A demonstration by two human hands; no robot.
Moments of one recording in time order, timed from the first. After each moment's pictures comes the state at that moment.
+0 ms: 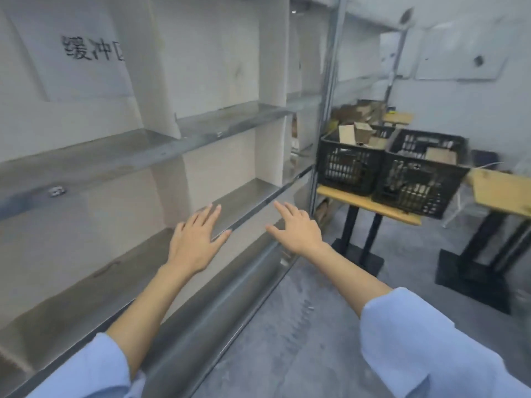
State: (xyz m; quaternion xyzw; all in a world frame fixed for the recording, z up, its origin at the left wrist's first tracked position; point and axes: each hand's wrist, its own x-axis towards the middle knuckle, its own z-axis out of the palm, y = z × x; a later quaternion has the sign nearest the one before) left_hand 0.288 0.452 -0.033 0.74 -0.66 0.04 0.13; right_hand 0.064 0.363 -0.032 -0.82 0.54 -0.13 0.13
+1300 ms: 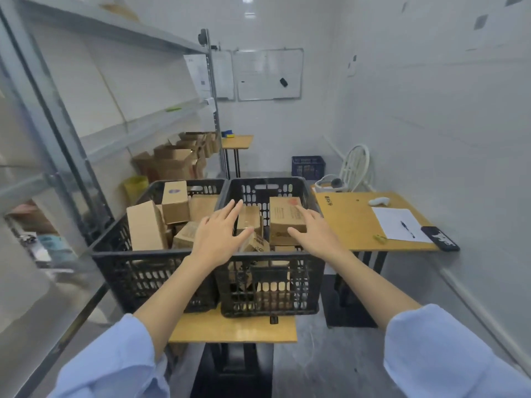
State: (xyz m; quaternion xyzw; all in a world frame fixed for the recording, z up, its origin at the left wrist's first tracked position) left_hand -0.266 -0.287 0.006 0.46 -0.87 -0.01 0.18; right_hand -0.492 -0.218 -0.017 -0.57 0.77 -0.26 0.10
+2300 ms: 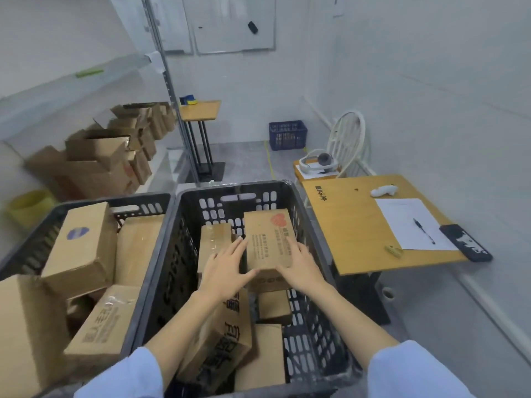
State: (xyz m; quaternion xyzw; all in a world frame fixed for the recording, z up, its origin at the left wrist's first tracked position) left_hand -0.443 -0.544 -0.137 0.42 -0.90 -0.12 0.09; right_hand -0.614 -0.453 -0.138 -0.46 0.80 -0.31 0.24
